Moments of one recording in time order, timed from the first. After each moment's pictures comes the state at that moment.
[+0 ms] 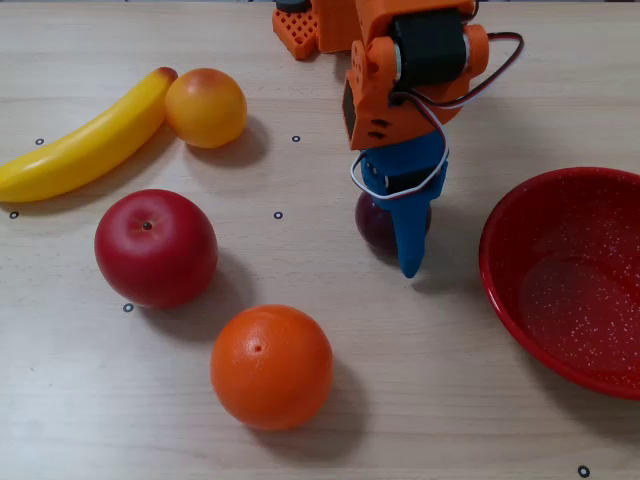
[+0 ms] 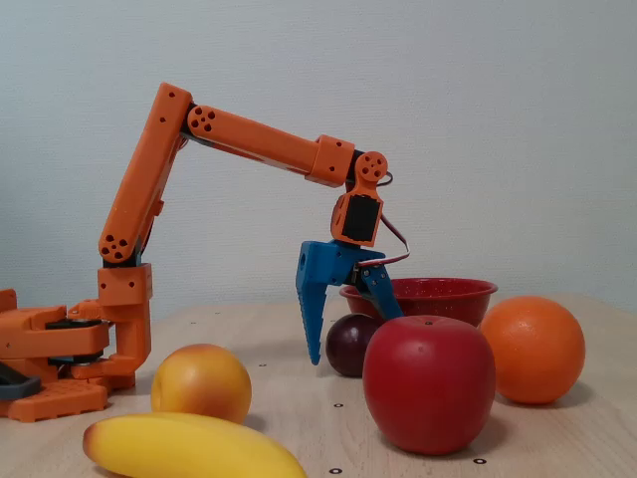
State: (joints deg) arm -10.6 67.4 78.7 87.6 0.4
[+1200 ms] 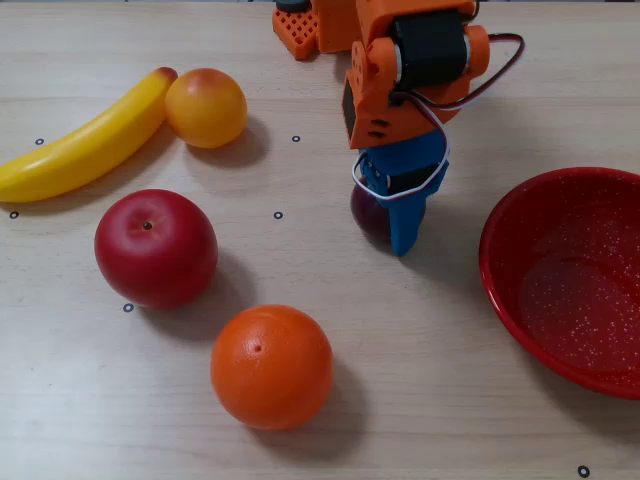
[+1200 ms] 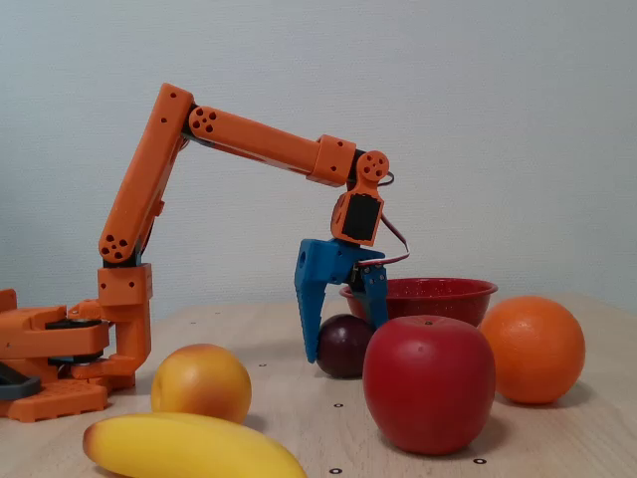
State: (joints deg) arm -10.6 67.0 77.3 89.9 -2.0
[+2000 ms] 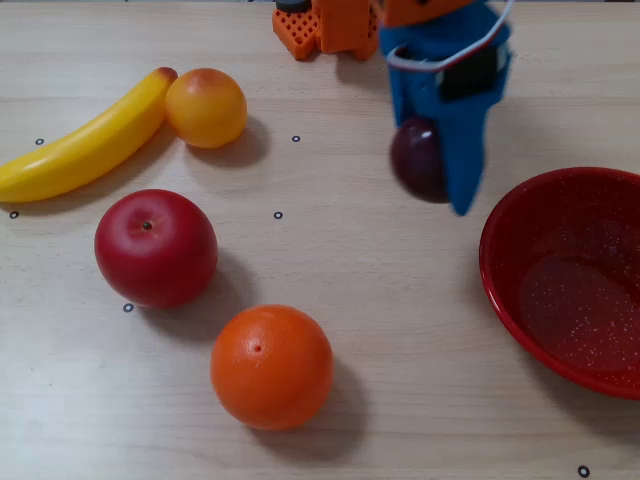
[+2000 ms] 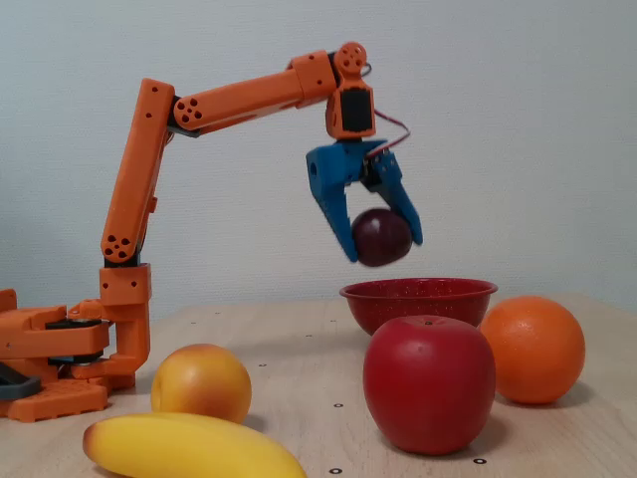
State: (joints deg) arm -14.3 74.4 49.6 104.4 -1.9
